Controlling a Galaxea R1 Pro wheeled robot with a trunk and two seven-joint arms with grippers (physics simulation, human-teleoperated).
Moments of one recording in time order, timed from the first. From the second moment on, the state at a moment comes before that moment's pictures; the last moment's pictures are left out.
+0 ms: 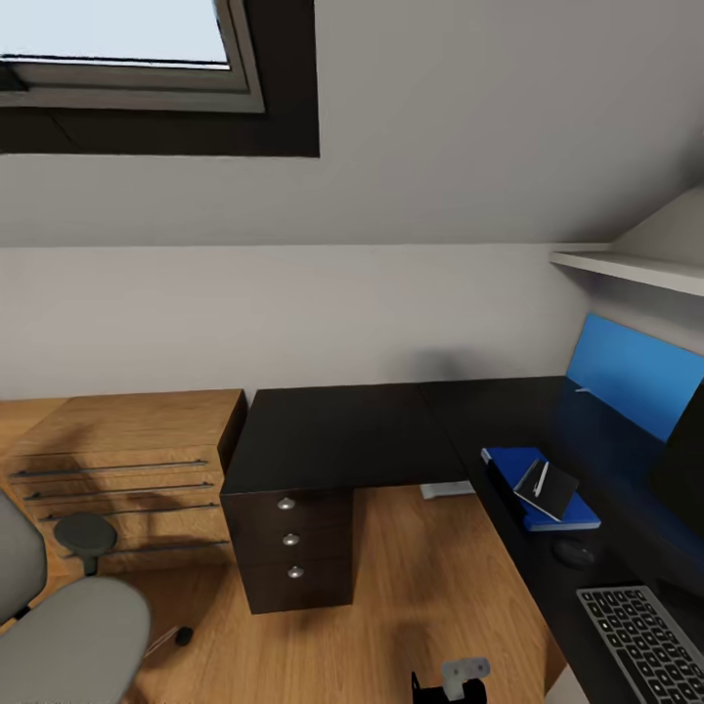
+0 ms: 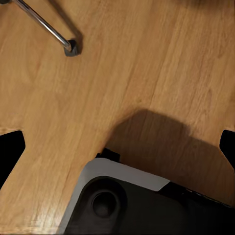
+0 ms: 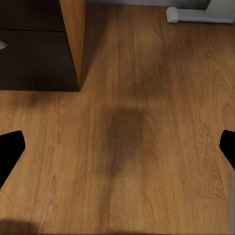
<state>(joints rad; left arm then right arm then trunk) -0.02 0.00 0.07 -0.24 0.32 -0.34 0.03 -0.44 0.12 0.48 0.01 -0.30 -0.51 -0.16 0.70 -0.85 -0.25</state>
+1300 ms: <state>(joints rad) -0.02 0.03 0.06 -0.19 0.33 -0.42 0.01 -0.31 -0.03 0.48 0.02 -0.42 -0.56 -0.16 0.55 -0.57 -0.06</state>
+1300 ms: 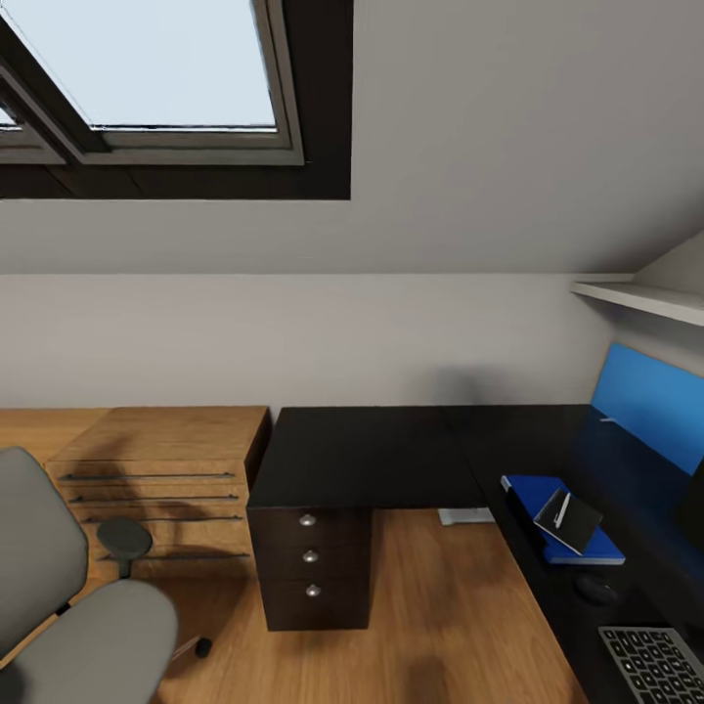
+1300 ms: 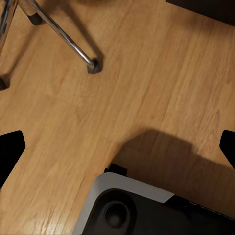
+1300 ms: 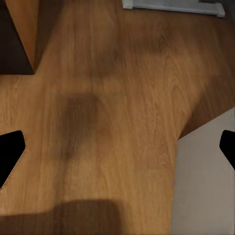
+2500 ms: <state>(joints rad) -0.02 0.03 0.06 -0.13 0.32 -0.50 -0.03 -0.30 -0.02 0.48 0.02 -0.42 -0.57 -0.16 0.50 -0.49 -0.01</state>
